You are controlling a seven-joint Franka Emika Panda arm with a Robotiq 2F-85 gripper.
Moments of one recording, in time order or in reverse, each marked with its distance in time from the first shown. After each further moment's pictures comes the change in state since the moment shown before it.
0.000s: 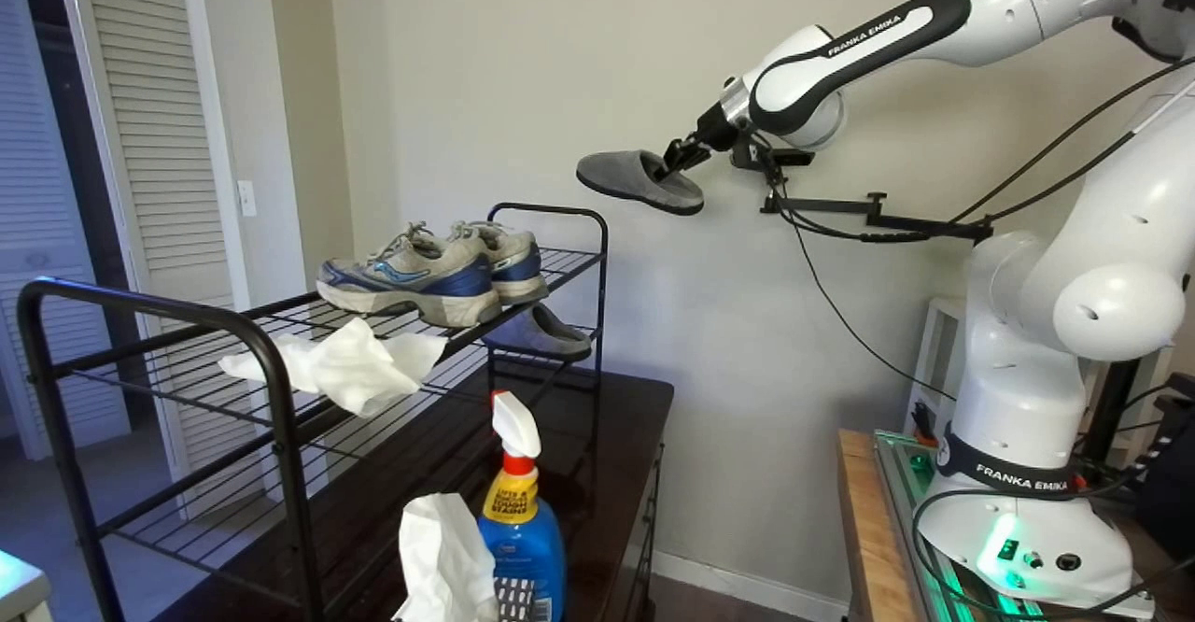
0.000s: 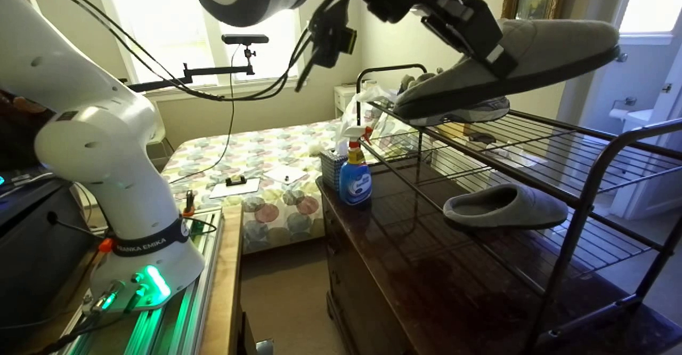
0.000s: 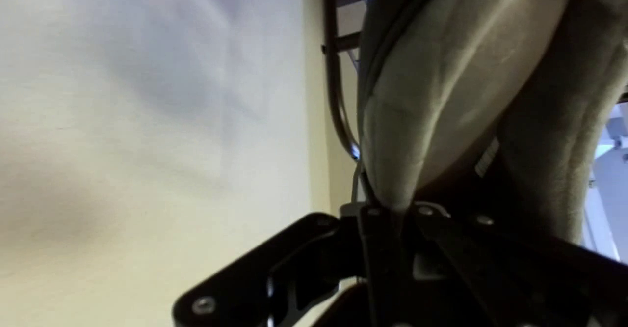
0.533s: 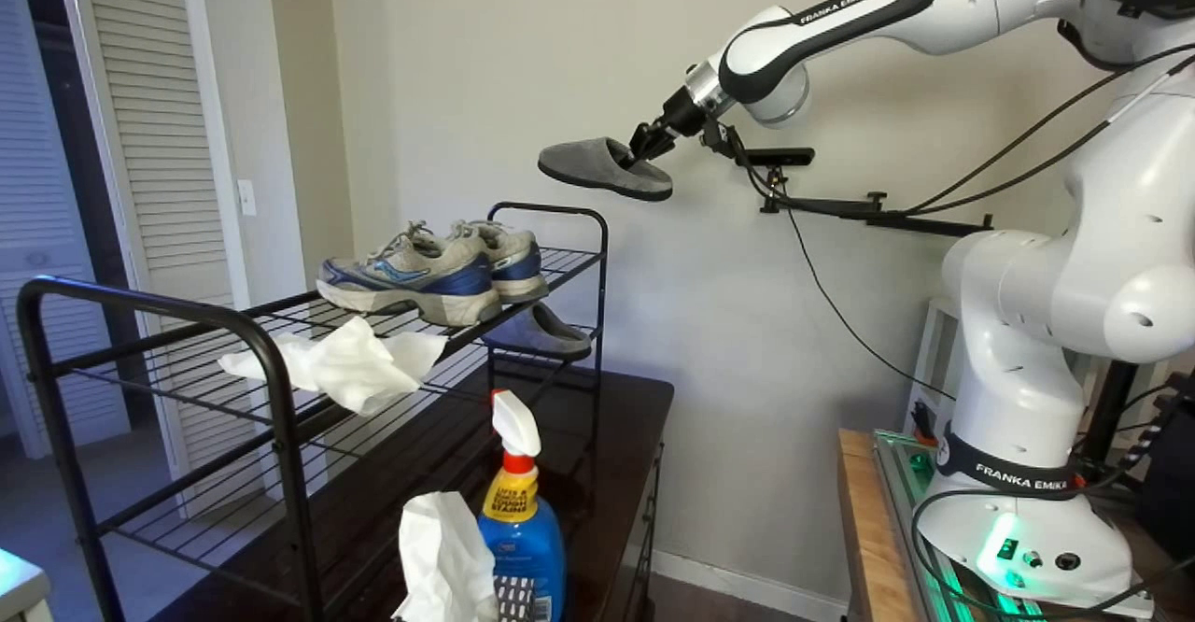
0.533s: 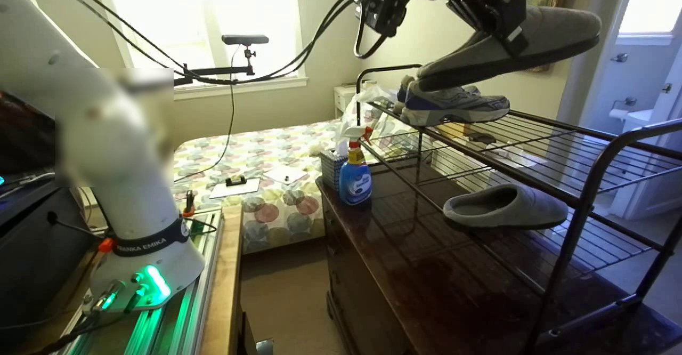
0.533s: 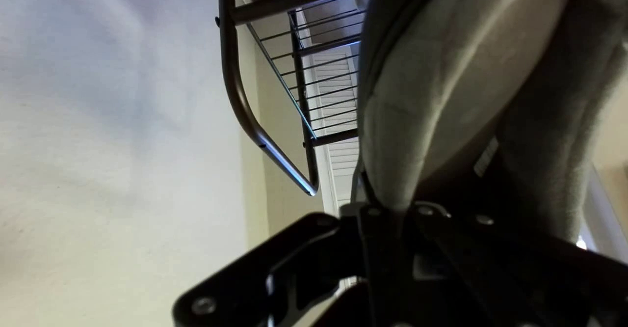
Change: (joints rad) arm 0.299 0.058 -0.170 0.182 0.078 -0.162 -0.038
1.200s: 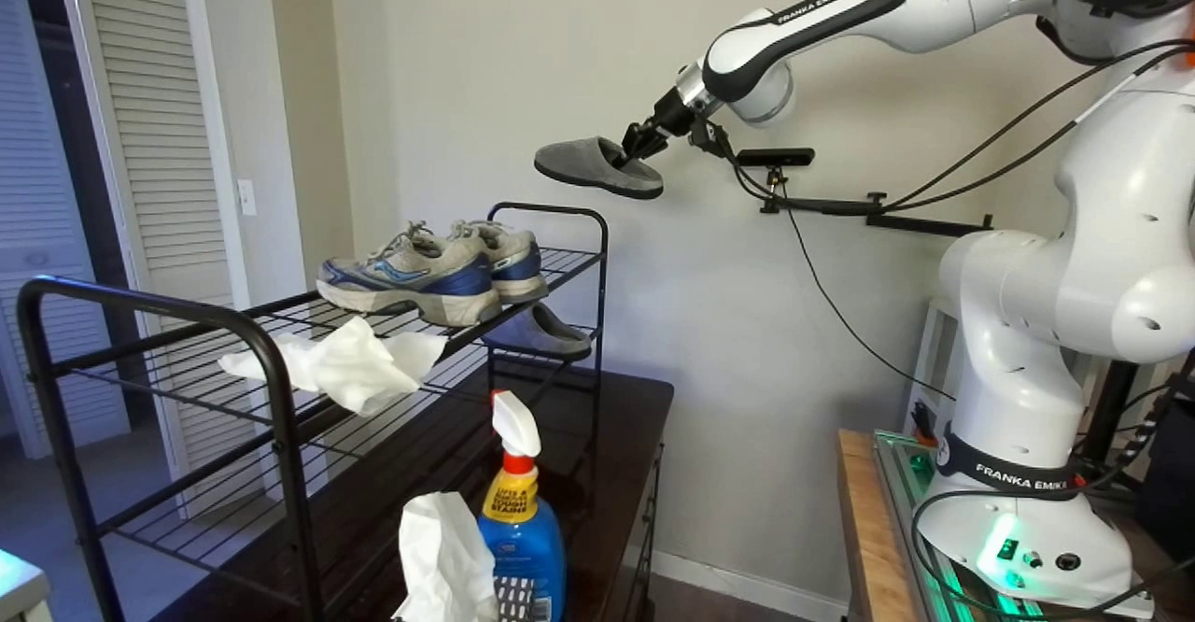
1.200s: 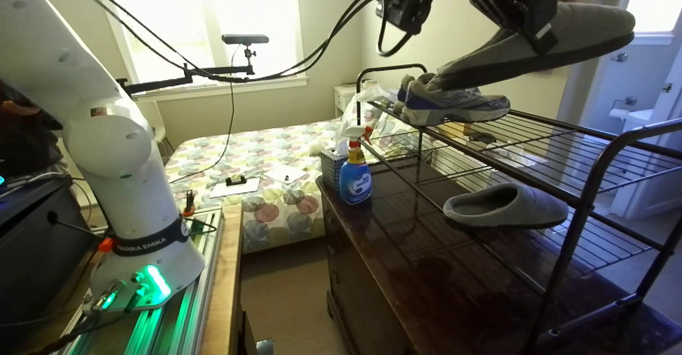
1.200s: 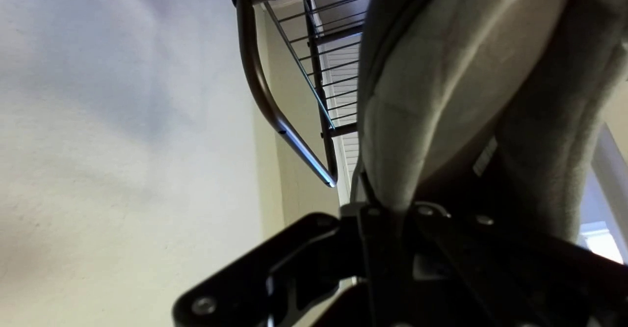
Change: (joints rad) arm 0.048 0.084 -0.057 0.075 0.070 0.012 -0.027
